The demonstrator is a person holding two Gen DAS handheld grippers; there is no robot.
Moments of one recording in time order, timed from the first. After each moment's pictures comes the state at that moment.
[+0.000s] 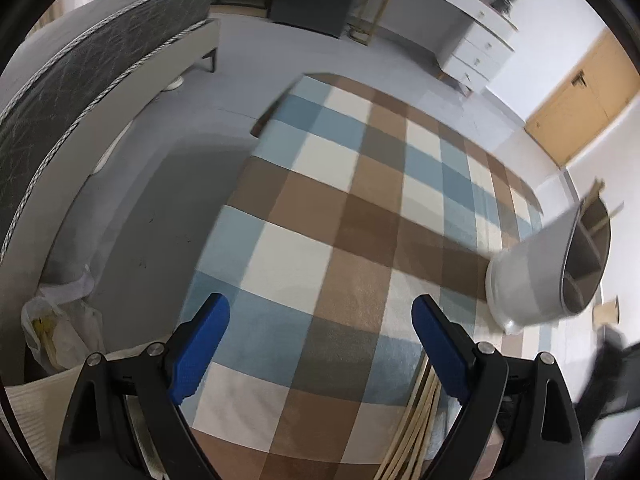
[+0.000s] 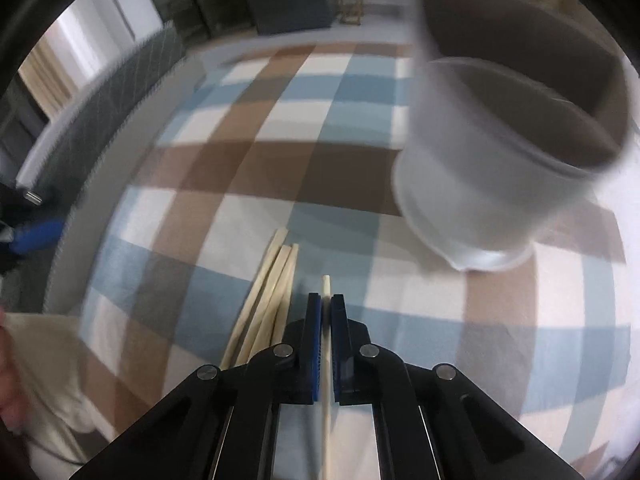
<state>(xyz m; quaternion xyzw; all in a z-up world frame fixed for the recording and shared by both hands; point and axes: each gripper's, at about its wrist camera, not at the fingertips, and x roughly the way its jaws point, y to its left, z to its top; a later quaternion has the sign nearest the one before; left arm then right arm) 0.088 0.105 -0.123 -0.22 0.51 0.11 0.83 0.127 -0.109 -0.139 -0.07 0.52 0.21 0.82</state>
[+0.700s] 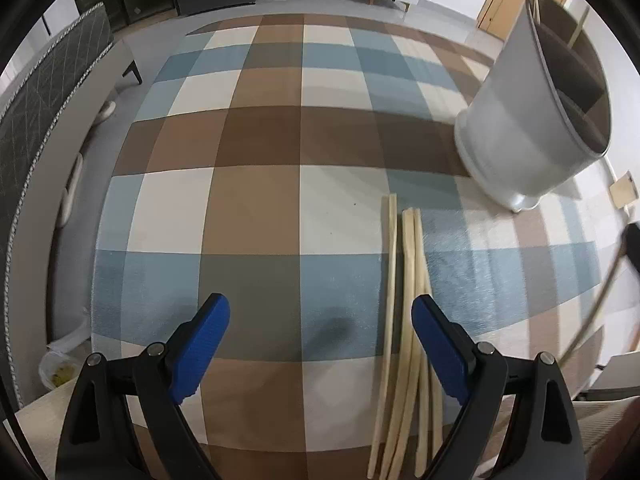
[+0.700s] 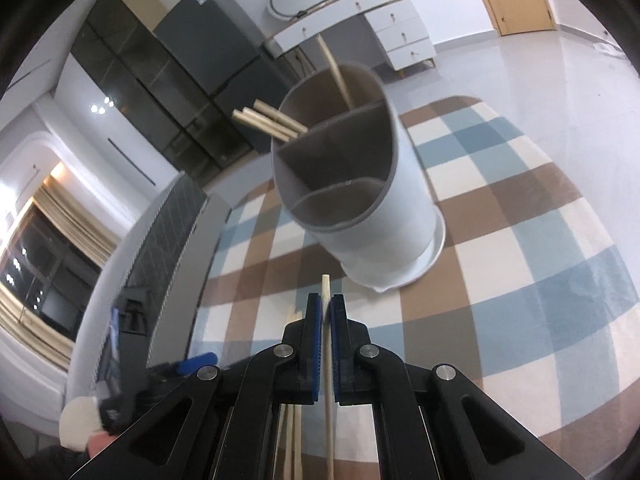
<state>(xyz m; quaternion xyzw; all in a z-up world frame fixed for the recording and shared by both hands) 0.095 0.016 -0.169 -0.07 0.58 0.03 0.81 0.095 -0.222 -0.079 0.17 0.41 0.22 0.87</state>
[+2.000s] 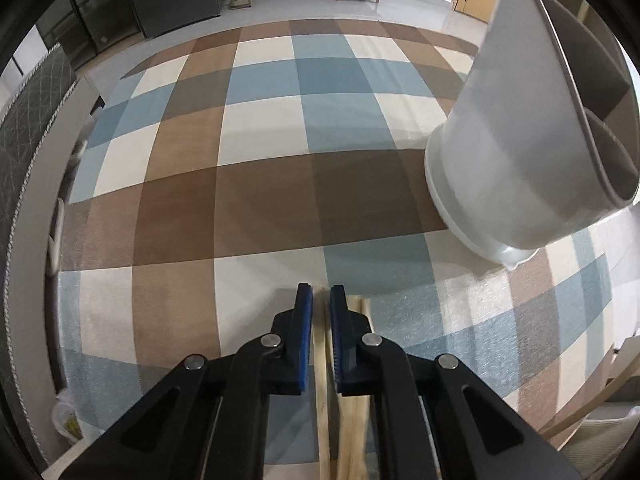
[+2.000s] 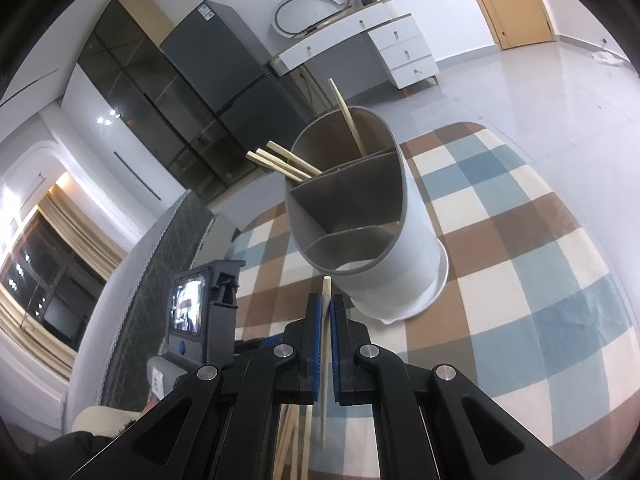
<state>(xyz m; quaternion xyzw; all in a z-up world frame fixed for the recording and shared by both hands) 0.142 -0.011 -0.174 -0.04 0.58 0.00 0.81 0.104 -0.225 -0.060 0.17 0.39 0.23 0.88</state>
